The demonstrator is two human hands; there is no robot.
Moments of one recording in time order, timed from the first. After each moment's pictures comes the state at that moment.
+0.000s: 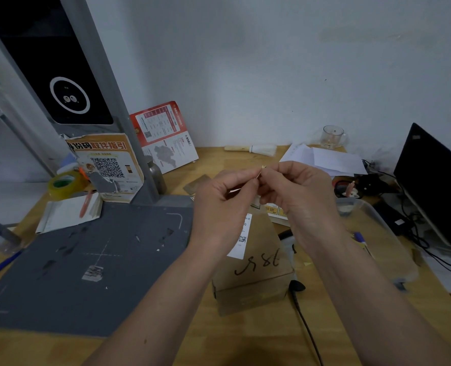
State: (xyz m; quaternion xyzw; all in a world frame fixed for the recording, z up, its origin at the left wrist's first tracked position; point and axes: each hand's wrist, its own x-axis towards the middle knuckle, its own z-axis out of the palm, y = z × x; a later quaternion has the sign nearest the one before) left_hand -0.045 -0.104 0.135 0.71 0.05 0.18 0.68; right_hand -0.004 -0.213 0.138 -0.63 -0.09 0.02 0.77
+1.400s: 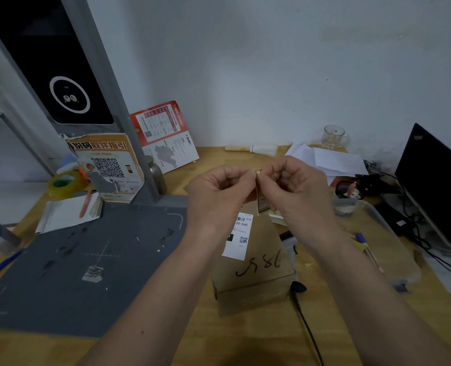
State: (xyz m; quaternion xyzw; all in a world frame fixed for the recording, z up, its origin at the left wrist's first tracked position) left_hand -0.036 -0.097 0.138 0.64 0.09 0.17 0.74; right_hand -0.003 -0.211 0.135 -0.72 -0.18 -0.04 0.66
